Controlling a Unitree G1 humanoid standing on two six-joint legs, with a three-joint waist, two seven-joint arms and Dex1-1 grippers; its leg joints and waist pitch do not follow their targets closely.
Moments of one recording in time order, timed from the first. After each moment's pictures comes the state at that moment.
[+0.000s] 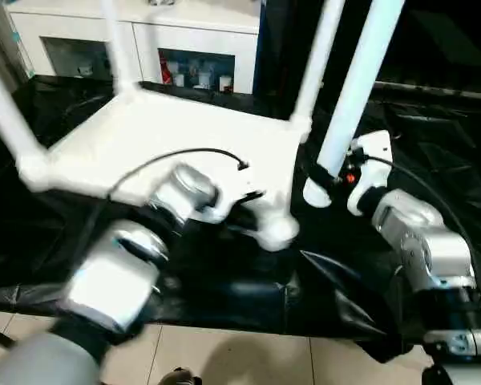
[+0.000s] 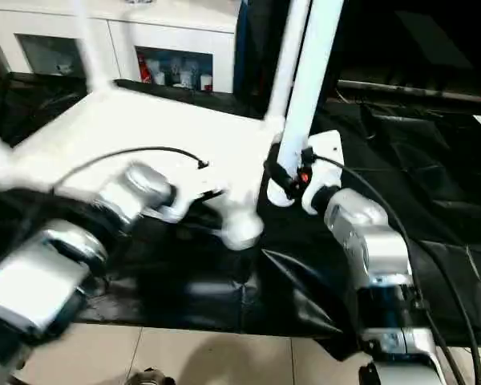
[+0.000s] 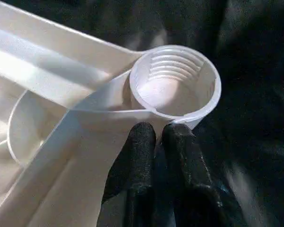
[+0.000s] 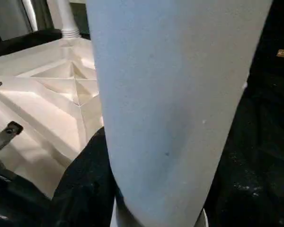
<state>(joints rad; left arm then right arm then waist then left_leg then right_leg) -1.00 0.11 -0.30 1.15 0.16 0.11 -0.99 -0.47 -0.29 -0.05 0.19 0.28 0.45 0.48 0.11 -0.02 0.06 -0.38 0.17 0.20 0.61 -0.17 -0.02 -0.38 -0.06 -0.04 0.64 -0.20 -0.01</state>
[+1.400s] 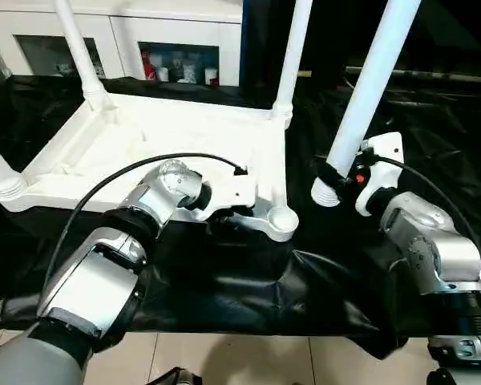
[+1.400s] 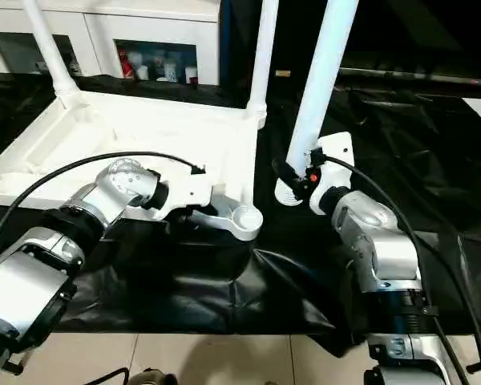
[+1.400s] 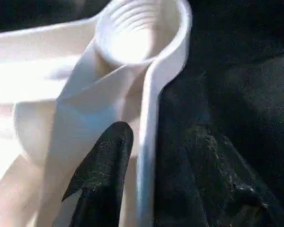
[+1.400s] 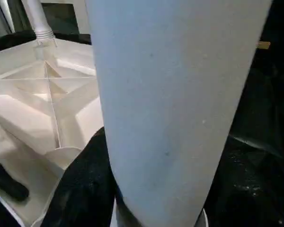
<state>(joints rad) -1.02 0.26 -0.42 1.18 0.29 -0.29 -1.10 -0.46 -0.31 -0.08 0.16 0.29 0.46 0.47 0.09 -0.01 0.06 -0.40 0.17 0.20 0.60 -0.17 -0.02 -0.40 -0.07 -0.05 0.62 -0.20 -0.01</state>
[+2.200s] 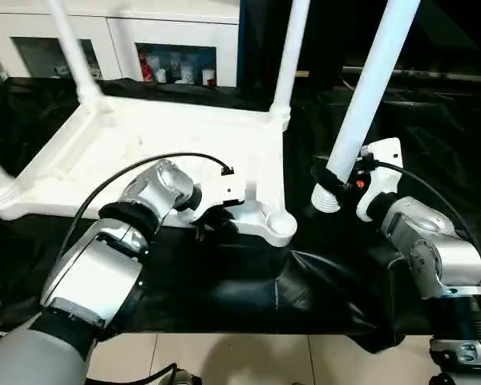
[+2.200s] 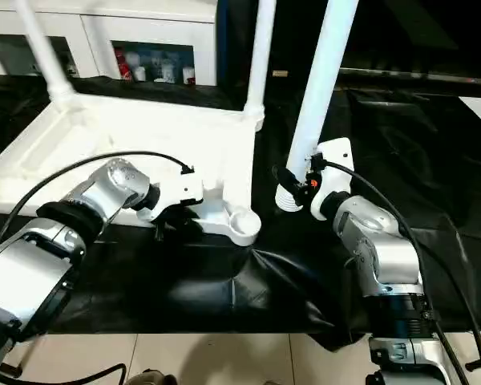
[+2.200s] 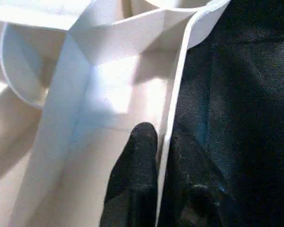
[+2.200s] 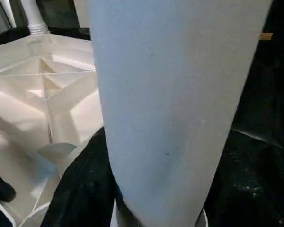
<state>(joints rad) -1.07 0.24 -0.39 1.26 0.31 0.01 -1.19 -0.44 -0.31 -0.08 0.15 0.29 0.47 0.49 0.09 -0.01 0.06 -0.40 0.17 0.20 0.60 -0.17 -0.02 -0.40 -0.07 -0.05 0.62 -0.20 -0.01</state>
